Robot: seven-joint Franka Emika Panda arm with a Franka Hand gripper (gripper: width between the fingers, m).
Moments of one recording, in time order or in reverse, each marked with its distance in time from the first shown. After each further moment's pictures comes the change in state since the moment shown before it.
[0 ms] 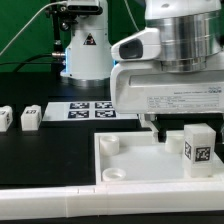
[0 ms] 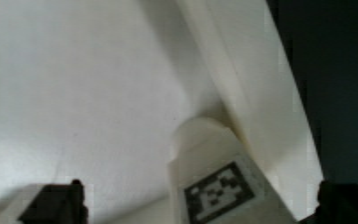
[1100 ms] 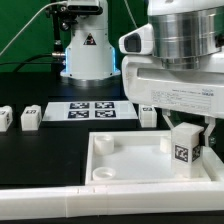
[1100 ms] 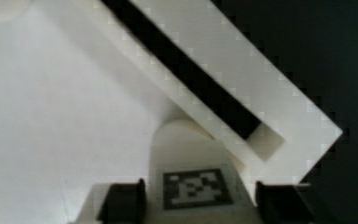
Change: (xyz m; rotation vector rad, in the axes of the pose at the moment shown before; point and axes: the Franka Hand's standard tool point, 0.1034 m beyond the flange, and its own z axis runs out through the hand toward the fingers) arm 0.009 -0.003 -0.002 0.010 -0.034 0.670
